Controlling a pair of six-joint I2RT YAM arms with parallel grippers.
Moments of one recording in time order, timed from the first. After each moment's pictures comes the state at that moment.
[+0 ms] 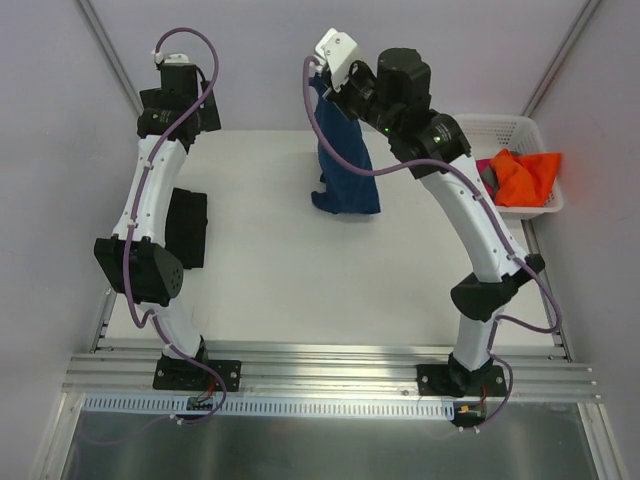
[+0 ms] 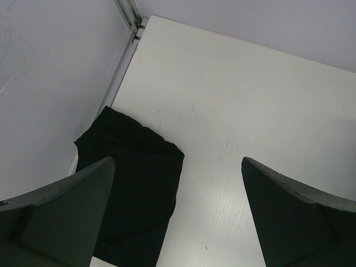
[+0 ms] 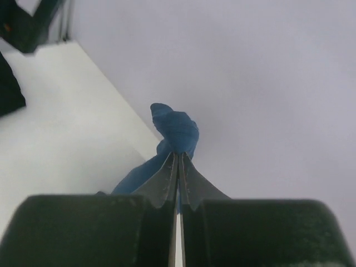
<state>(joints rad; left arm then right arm) -0.08 1.80 2.01 -0.77 -0.42 -0.15 0.69 1.87 2.42 -0.65 0.02 -0.54</state>
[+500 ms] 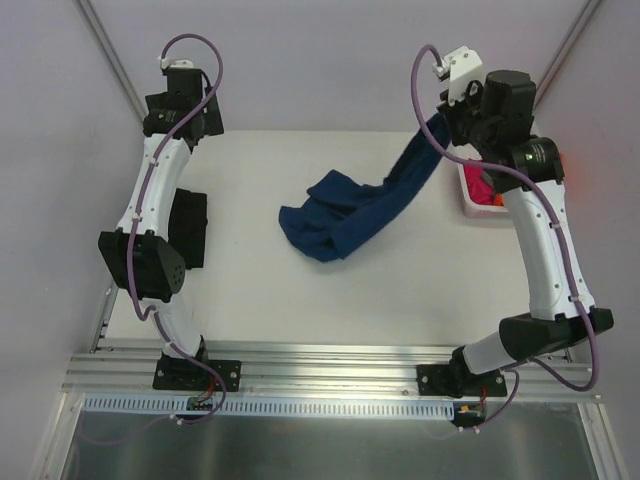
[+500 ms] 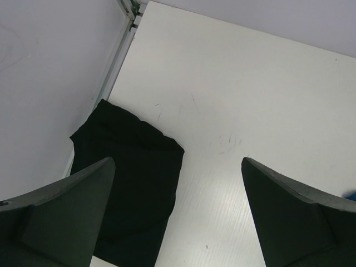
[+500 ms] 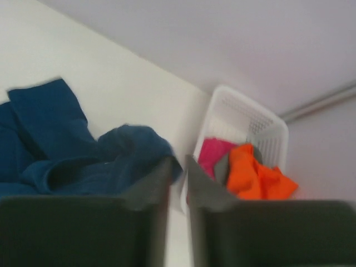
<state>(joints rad) -0.08 1.83 1.99 -0.77 -0.43 -0.16 0.30 1.48 1.94 -0.75 0.06 -0.42</state>
